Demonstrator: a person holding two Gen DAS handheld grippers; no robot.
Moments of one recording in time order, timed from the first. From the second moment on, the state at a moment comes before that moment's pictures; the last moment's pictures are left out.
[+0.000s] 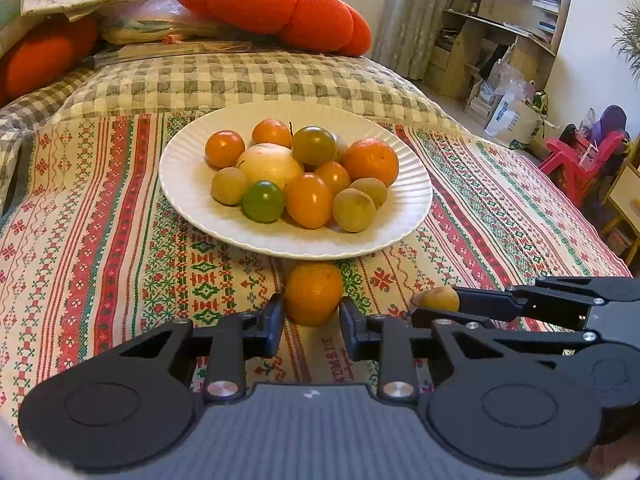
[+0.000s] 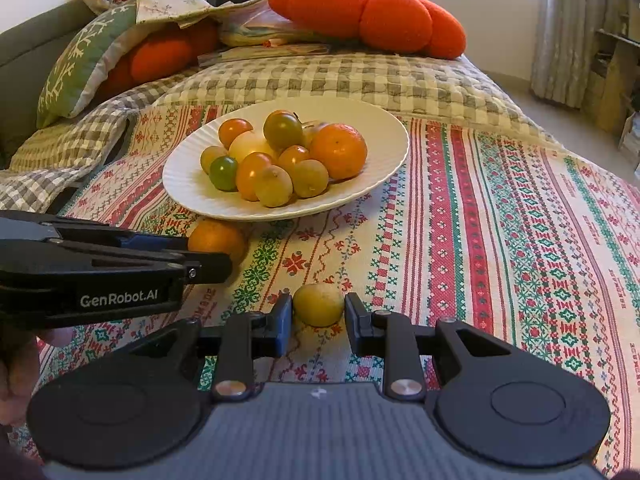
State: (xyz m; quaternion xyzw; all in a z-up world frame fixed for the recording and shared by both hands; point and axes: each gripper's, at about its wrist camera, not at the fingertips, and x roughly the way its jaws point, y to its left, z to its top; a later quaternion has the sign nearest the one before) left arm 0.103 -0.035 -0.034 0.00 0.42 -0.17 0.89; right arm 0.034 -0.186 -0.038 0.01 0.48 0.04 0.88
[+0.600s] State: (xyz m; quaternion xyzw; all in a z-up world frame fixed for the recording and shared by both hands) left arm 0.080 -0.023 -0.018 0.01 0.42 -0.18 0.89; right arm 0.030 -0.195 -0.029 0.04 0.48 0.02 0.88
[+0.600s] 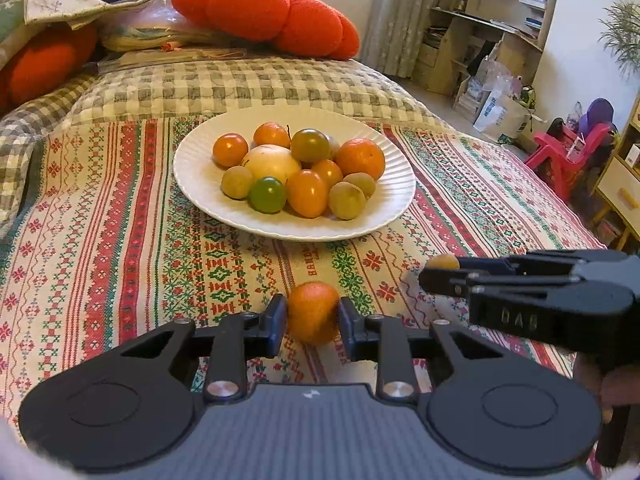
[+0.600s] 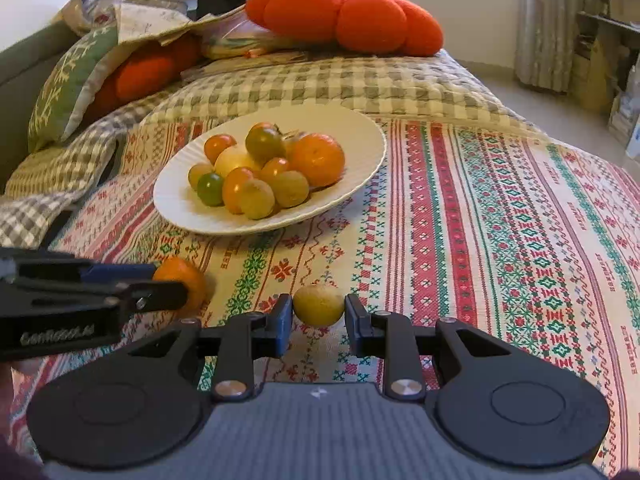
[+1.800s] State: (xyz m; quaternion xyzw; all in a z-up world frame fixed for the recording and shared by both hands) left arm 0.073 -0.020 -0.009 -0.02 0.40 -0.19 0.90; right arm 0.031 -0.191 -0.029 0.04 0.48 0.02 0.88
